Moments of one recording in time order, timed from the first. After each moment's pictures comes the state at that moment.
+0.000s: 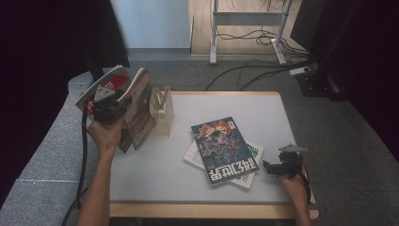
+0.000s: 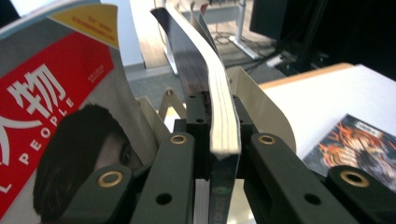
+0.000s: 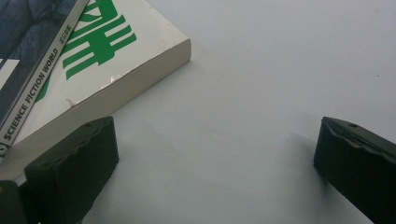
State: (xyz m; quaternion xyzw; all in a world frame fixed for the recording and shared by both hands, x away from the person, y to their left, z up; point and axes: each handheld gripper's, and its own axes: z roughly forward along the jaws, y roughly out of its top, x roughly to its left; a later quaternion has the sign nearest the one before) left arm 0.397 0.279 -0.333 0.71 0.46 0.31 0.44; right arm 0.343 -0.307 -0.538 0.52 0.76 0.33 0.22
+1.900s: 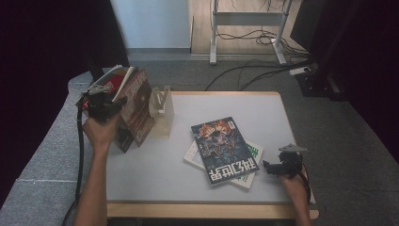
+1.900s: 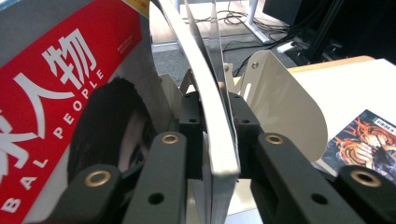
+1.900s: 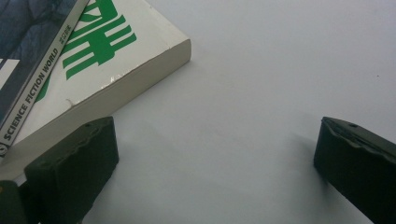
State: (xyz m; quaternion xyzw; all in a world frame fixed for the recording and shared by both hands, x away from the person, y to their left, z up) left arm 0.413 0.298 -0.334 0.70 0.51 0.28 0.41; right arm 0.343 -0.306 -0.538 0.52 0.76 0.33 0.22
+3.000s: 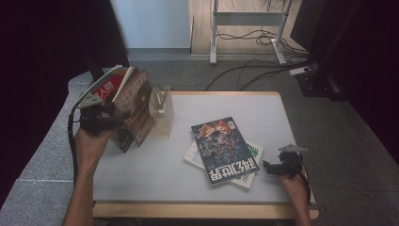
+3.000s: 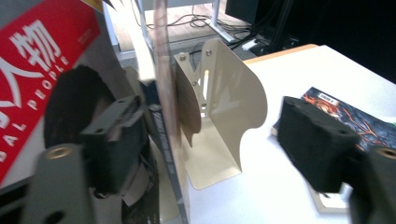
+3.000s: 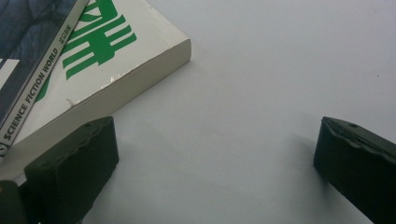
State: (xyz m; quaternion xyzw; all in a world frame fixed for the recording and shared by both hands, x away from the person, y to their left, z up) left arm 0.368 0.304 -0.332 0.73 0.45 0.25 0.44; right arm 0.343 -0.306 -0.538 0.52 0.76 0.33 0.22
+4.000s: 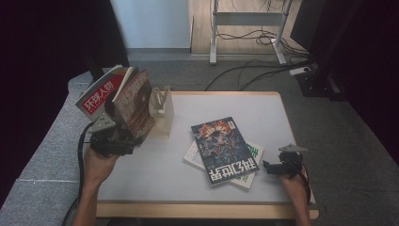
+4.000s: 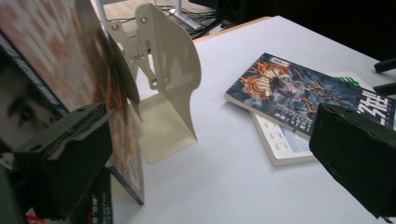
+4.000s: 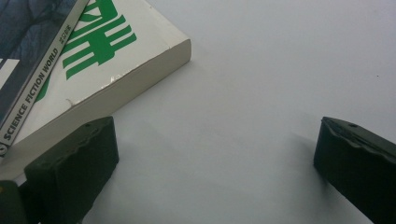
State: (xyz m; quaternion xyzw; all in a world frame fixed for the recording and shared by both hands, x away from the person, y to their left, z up) left arm 0.326 0.277 -0.366 0.77 0.39 0.22 0.45; right arm 0.343 -0.306 -0.538 0.52 0.76 0.33 0.22
